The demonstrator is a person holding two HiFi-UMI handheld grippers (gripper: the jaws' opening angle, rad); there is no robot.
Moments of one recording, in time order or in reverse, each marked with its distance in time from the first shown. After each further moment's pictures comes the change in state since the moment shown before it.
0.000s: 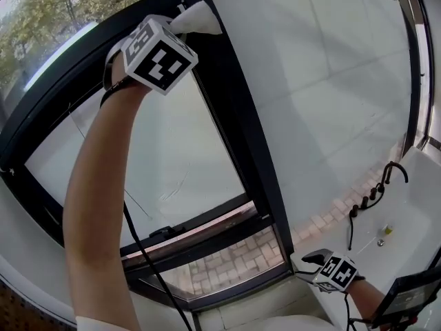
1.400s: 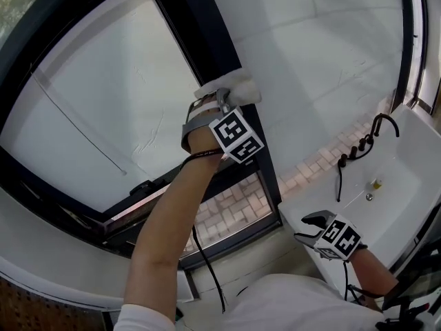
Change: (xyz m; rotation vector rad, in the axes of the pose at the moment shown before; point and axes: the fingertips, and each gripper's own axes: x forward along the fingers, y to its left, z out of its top) left arm 0.001 -0.400 -0.055 0.033 0.140 -0.306; right arm -0.013 0.009 -0.046 0.068 0.024 -0.027
